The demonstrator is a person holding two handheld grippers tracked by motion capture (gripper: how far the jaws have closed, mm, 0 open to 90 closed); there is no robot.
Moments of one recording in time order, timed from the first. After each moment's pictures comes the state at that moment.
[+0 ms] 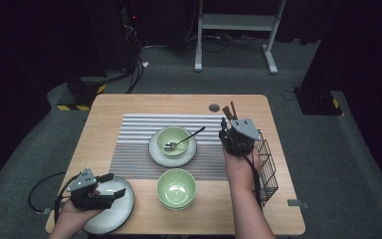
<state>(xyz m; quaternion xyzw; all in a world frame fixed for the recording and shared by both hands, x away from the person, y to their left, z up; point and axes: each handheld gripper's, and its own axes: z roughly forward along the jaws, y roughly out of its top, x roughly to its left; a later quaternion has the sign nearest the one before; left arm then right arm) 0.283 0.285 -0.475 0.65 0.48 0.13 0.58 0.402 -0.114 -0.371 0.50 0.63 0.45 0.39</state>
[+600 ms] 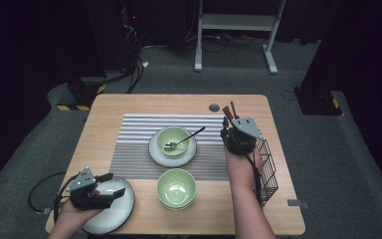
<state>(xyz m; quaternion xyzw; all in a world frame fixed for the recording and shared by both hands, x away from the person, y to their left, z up) 0.284 0.286 -0.474 0.64 0.48 0.12 0.58 0.405 -0.118 -0.371 0.51 0.62 0.45 0.39</state>
